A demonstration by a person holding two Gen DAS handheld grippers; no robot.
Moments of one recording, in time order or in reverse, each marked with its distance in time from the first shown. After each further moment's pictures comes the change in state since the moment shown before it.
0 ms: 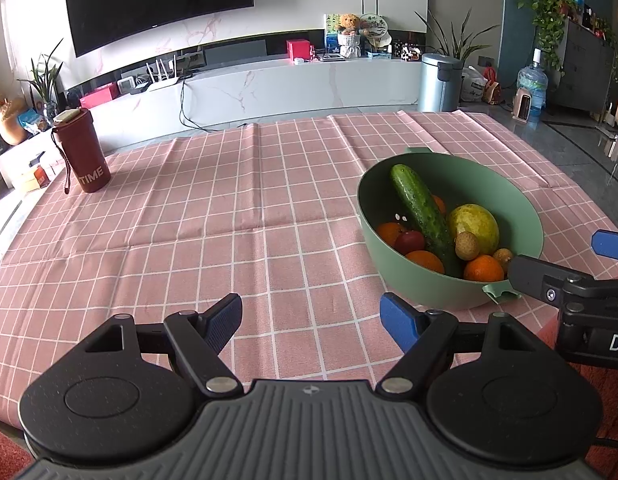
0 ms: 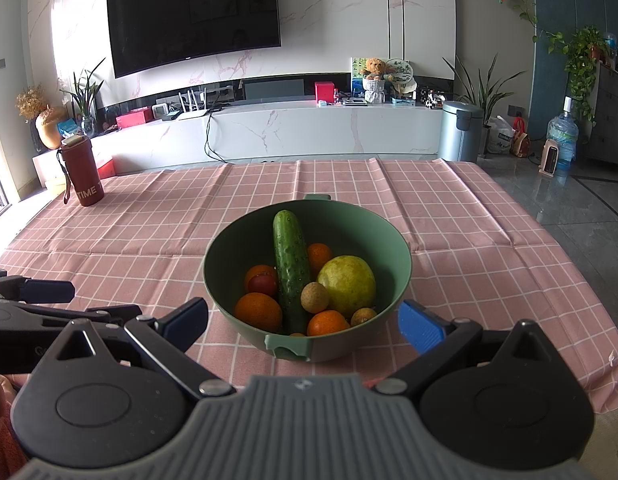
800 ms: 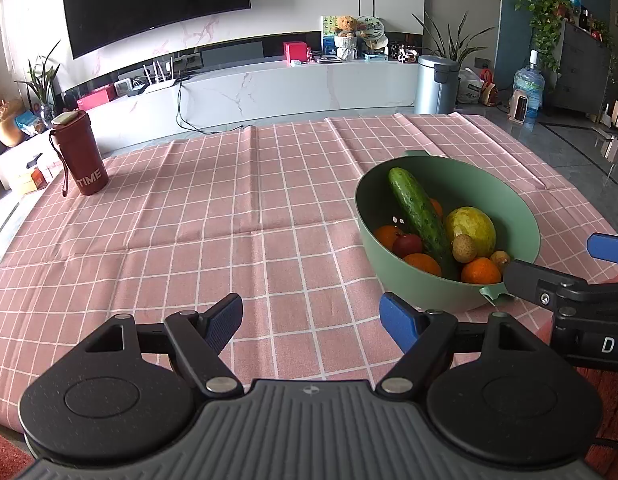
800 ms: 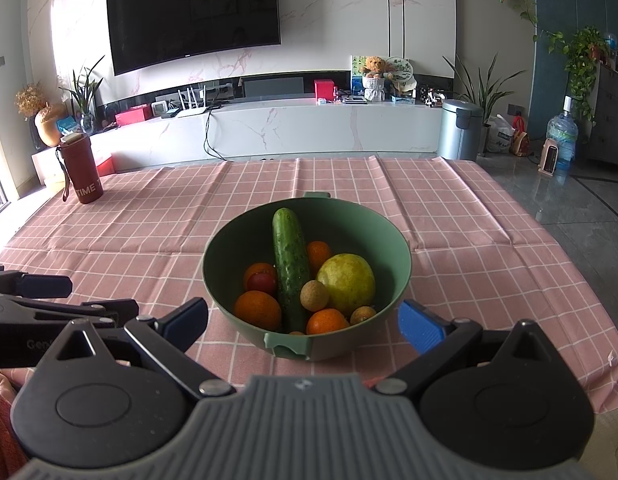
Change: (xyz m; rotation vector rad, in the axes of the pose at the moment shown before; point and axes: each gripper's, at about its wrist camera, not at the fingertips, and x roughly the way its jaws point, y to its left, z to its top) left arm -0.002 0.002 0.000 0.000 -0.008 -0.008; right arm -0.001 -0.004 -0.002 -0.003 0.003 -0.003
